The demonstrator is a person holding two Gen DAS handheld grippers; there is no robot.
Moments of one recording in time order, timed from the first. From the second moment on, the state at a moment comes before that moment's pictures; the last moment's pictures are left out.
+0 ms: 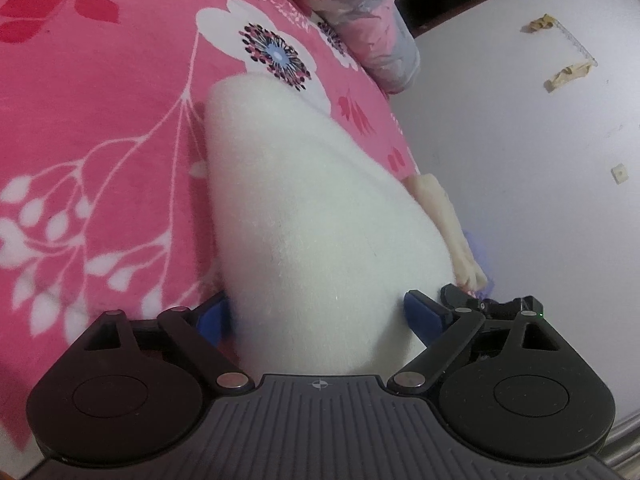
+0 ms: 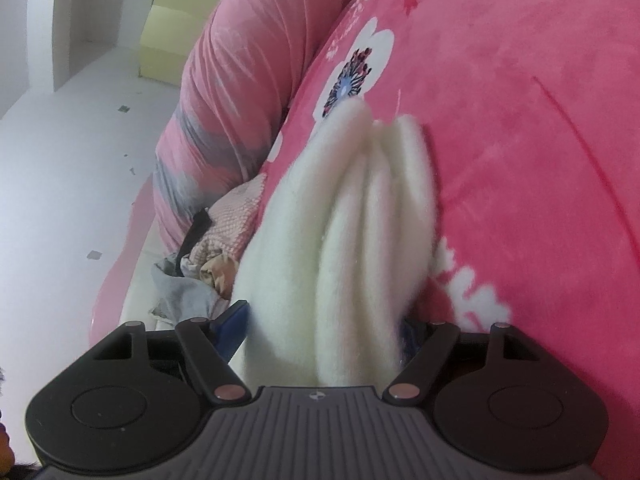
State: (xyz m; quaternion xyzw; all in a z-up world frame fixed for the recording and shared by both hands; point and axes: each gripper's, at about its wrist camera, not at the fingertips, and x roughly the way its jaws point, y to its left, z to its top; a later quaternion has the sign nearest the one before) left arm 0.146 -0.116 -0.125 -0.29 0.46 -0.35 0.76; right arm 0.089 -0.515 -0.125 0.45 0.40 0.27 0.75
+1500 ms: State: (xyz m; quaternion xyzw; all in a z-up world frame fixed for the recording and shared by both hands) left arm 0.131 -0.107 -0.114 -0.28 0.47 -0.31 0.78; right arm 0.071 -0.453 -0.102 0.40 0.41 0.23 0.78
